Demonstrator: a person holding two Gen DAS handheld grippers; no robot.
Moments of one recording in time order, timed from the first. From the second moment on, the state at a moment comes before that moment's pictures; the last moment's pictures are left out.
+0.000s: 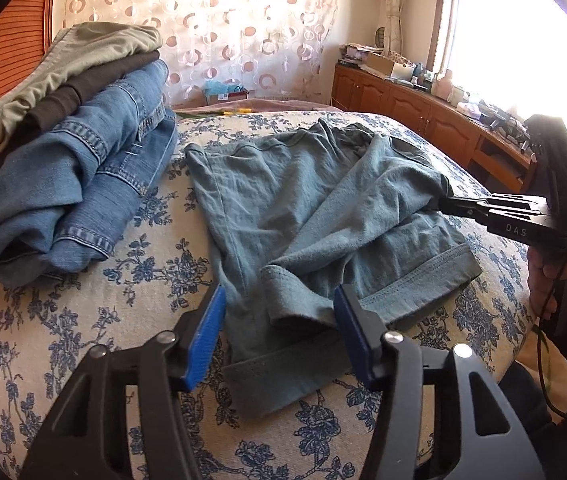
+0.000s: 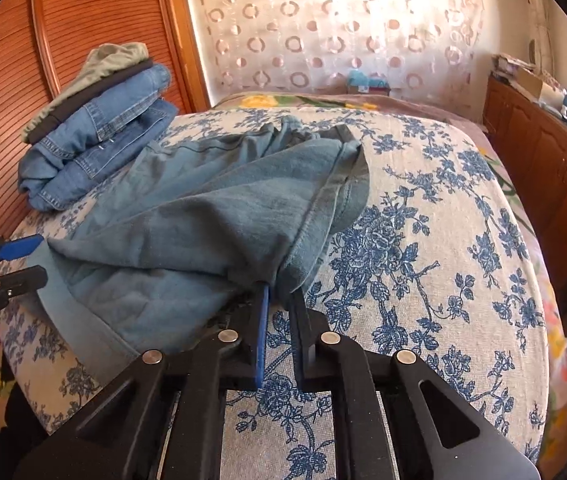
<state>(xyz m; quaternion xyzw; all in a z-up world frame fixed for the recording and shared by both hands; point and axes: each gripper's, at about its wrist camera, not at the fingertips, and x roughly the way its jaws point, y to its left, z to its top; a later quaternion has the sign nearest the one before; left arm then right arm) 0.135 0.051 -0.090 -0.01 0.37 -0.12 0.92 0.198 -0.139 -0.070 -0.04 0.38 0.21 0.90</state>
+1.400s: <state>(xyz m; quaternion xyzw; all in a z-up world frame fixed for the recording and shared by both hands) 0.121 0.046 -0.085 -0.01 0.36 -0.15 0.92 0.209 -0.153 -0.060 0.00 0.40 0.20 0.89</state>
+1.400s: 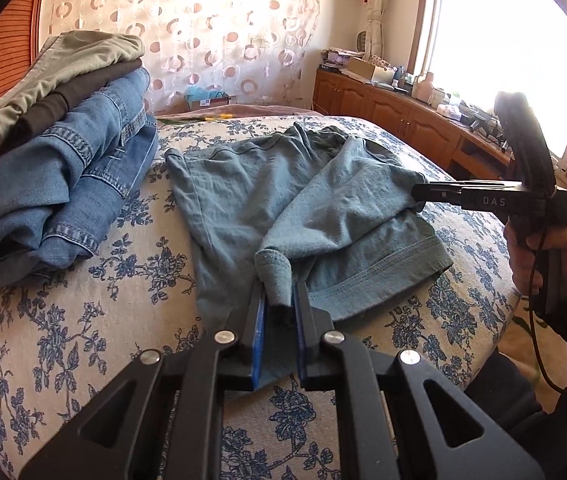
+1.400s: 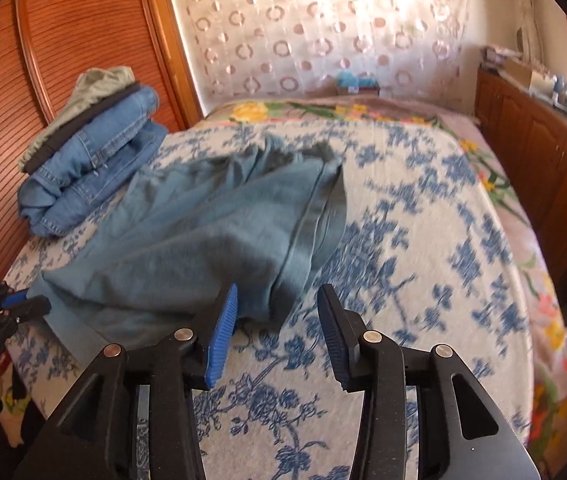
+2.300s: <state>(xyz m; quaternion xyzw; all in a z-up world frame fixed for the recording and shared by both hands) 0.100 0.053 -0.078 -0.04 0.34 -0.17 0.92 0.241 -0.113 0.035 -0.05 0.30 0.24 0.92</state>
